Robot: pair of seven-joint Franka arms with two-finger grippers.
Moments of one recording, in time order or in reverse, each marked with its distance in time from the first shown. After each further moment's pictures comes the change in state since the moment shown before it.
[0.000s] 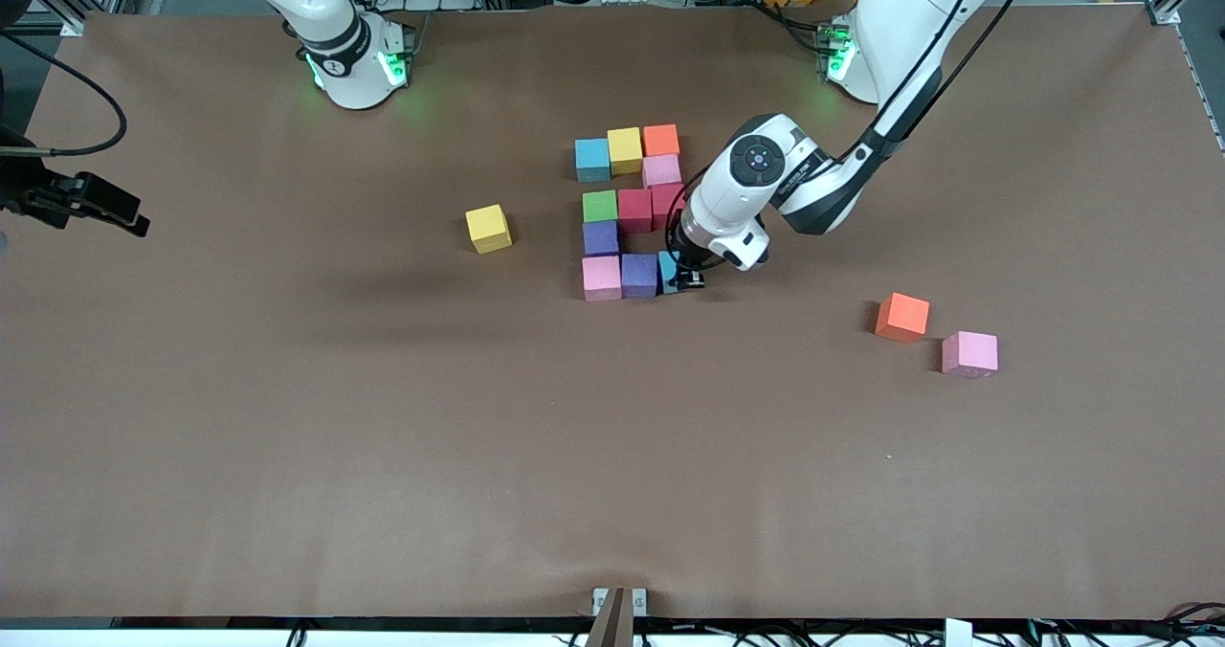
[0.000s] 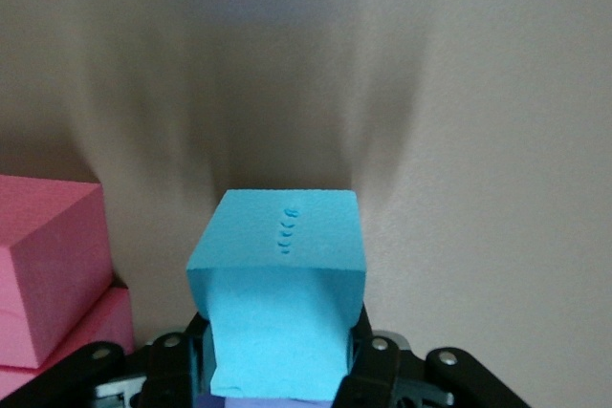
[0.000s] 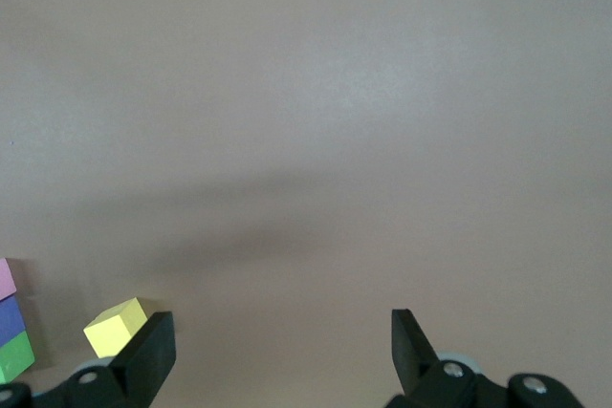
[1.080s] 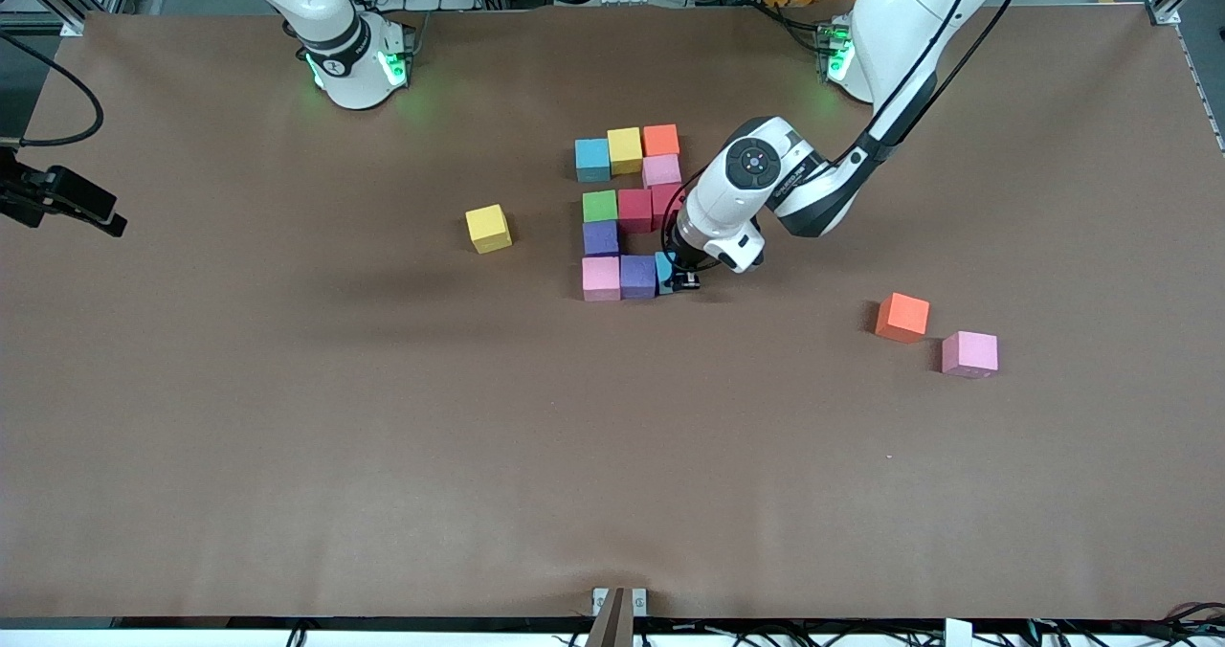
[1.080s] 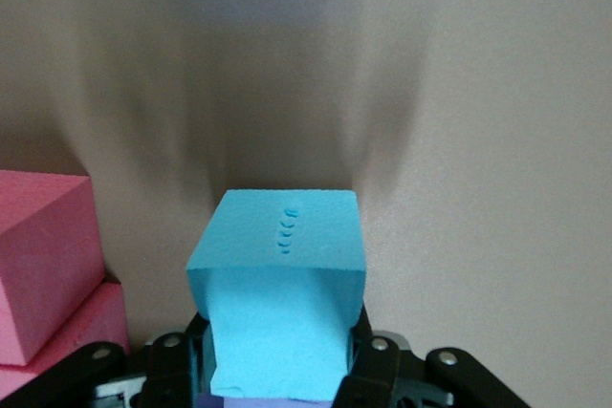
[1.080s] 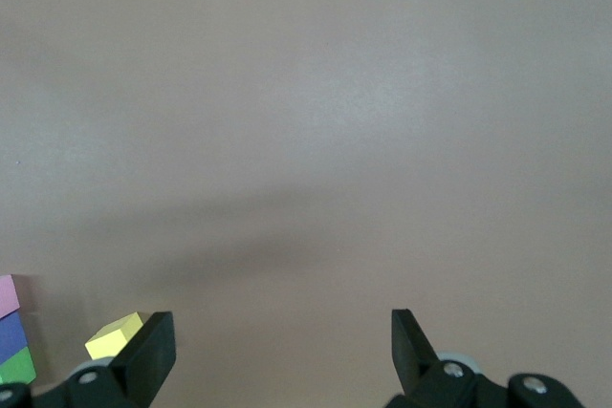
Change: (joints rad) left arm -0.003 0.023 0.004 0.024 0.000 0.002 0.021; right arm -0.014 0.000 0.003 0.029 -0.002 0.001 0.000
